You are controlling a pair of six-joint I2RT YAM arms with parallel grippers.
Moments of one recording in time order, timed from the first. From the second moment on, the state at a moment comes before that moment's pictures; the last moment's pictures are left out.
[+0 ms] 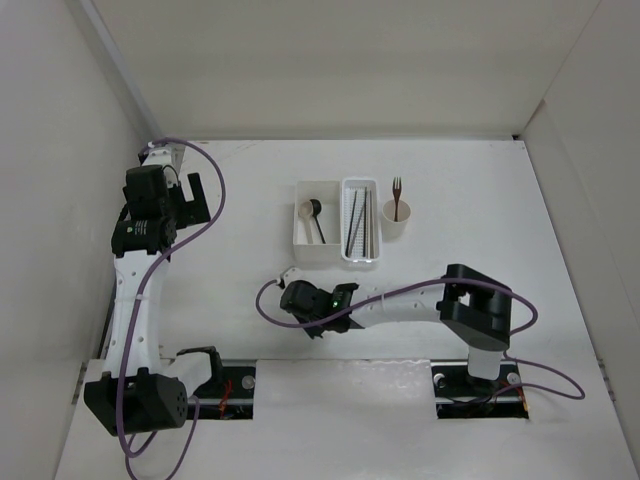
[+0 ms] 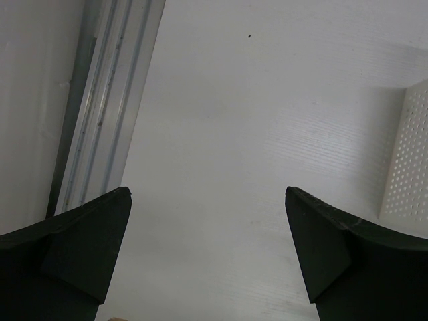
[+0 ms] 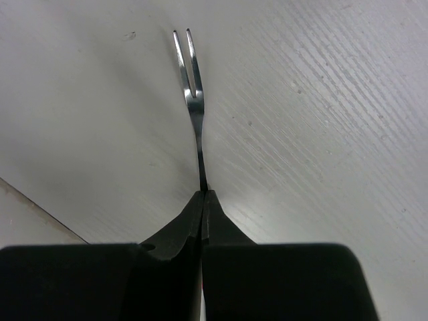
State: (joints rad) left arm 0.10 1.08 1.17 -0.71 -0.10 -0.07; right arm 1.28 1.85 1.16 -0.35 0.23 0.47
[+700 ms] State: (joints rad) left arm 0.10 1.08 1.17 -0.71 -0.10 -0.07; right arm 1.28 1.81 1.16 -0.37 0.26 0.47
